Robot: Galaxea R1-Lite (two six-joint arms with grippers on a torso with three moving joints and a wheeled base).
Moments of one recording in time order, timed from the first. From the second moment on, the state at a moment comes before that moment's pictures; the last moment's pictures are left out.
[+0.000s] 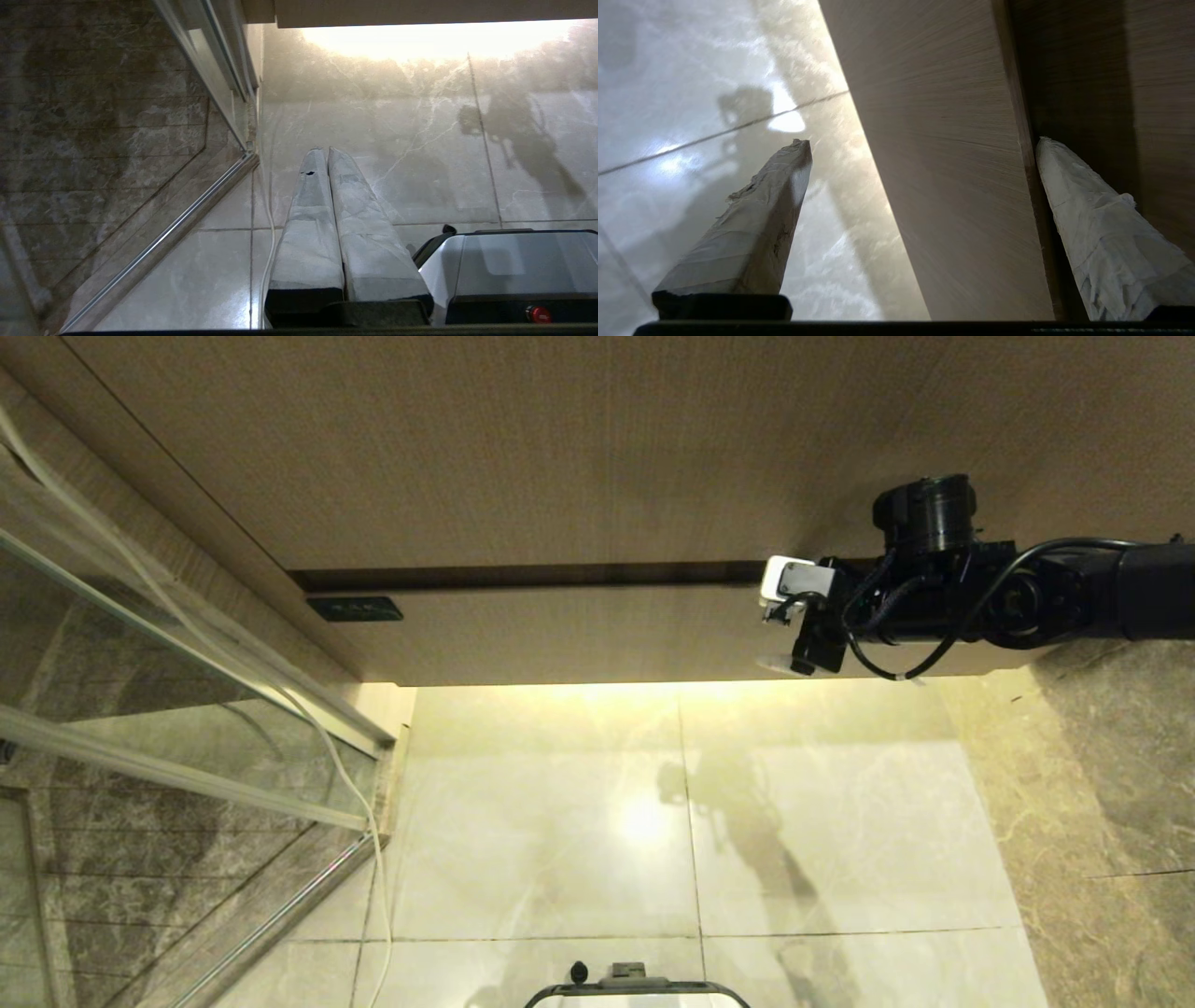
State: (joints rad) left arm 0.00 0.00 0.00 0.00 0.00 0.00; right arm 0.25 2.05 -1.64 0.07 0.16 -1.13
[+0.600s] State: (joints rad) left arm 0.00 0.00 0.00 0.00 0.00 0.00; right arm 0.24 2.00 -1.56 0.20 0.11 -1.13
